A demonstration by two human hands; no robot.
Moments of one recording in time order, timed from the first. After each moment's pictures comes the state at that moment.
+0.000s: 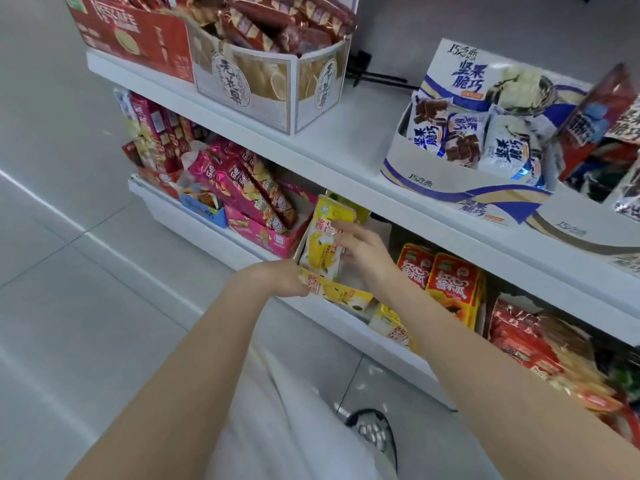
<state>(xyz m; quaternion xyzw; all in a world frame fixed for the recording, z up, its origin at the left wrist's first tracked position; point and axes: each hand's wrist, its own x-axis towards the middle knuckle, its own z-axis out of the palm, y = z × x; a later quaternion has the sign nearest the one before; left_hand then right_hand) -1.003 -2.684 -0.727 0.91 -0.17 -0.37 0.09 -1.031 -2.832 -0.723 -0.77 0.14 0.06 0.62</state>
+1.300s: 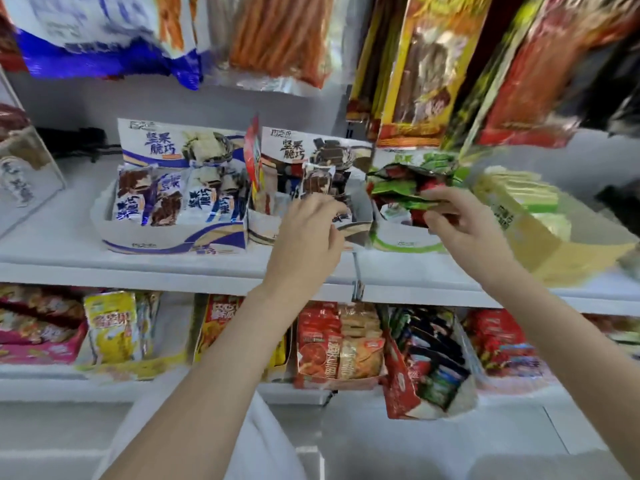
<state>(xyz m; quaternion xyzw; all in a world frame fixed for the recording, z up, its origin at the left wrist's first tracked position) -1.135 -2.958 -0.583 0.79 -0.48 0.09 0.38 -1.277 -3.097 -0.541 -0.88 0.26 -0.28 0.30</state>
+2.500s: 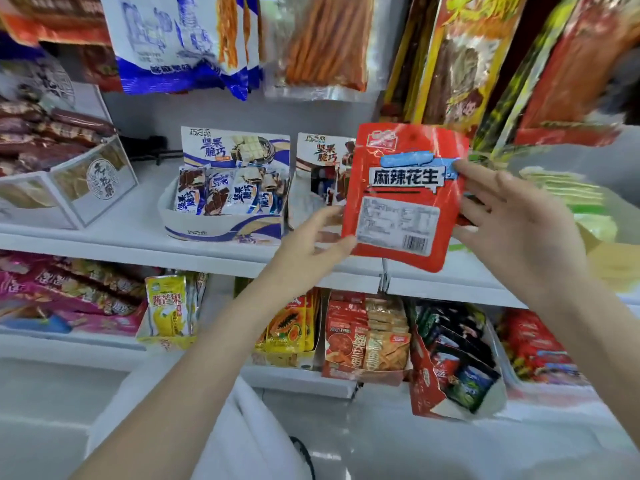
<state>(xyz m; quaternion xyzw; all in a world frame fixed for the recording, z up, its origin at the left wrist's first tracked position) -1.147 -2.900 -0.568 0.72 -0.41 -0.19 0.52 -1.298 -3.064 -0.515 -0.61 0.11 -0.27 0.74</state>
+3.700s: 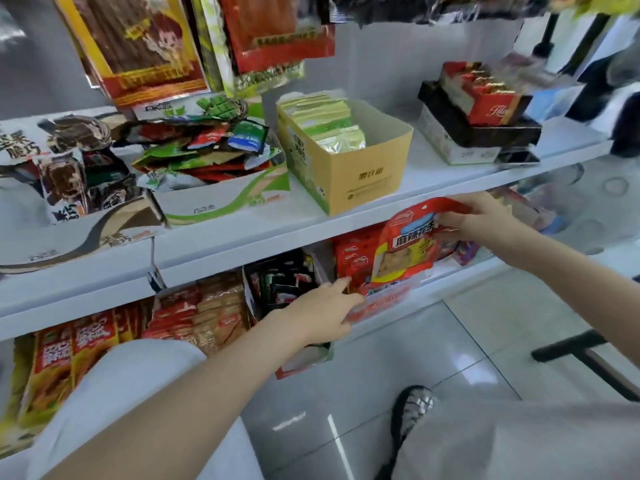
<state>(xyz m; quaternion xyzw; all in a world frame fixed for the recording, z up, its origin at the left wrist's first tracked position) -1.341 -3.104 -0.693 0.61 -0.77 -0.18 -0.02 -1.532 -3.233 -0.596 -0.70 0.46 -0.23 0.49</state>
